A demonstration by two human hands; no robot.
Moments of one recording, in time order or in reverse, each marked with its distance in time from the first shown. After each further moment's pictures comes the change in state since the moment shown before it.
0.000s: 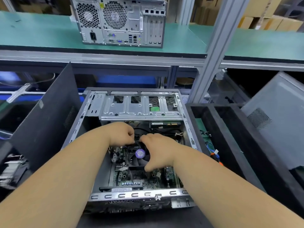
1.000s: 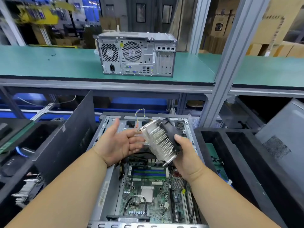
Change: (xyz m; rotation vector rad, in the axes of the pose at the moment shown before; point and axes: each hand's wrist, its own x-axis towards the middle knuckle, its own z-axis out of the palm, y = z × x) left_hand -0.001 -0.034 -0.017 -1.701 -0.104 0.358; right_hand -0.005 0.012 -0.032 1.849 0.508 -0.069
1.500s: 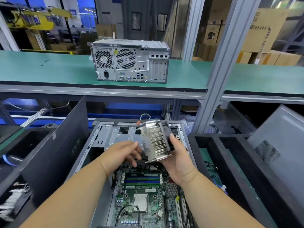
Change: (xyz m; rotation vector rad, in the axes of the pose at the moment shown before) left_hand -0.006 -0.015 0.030 0.808 0.269 0.100; right_hand 0.006 0.000 -0.003 -0.016 0.038 0.007
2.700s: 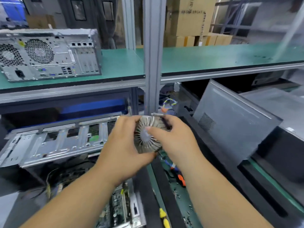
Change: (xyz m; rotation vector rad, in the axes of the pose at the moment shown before) left_hand 0.021 0.090 0.192 0.595 0.195 0.664; right_hand -0.086 -0.107 -0.099 -0.747 0.596 -0.202
